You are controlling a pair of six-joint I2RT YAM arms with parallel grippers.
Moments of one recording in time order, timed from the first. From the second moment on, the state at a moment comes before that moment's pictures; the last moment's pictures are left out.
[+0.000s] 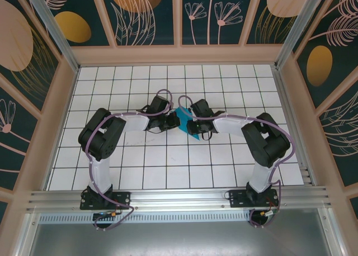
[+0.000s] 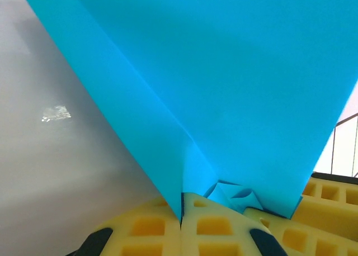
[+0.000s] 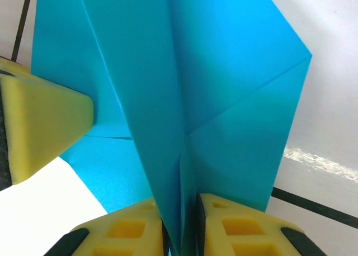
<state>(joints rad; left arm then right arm) -0.57 1.96 1.06 0.02 0.41 -0.79 0.64 1.79 0.99 -0.23 -0.09 0.34</state>
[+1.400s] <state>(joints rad) -0.57 1.96 1.06 0.01 0.41 -0.79 0.64 1.80 1.00 -0.25 -0.14 0.33</state>
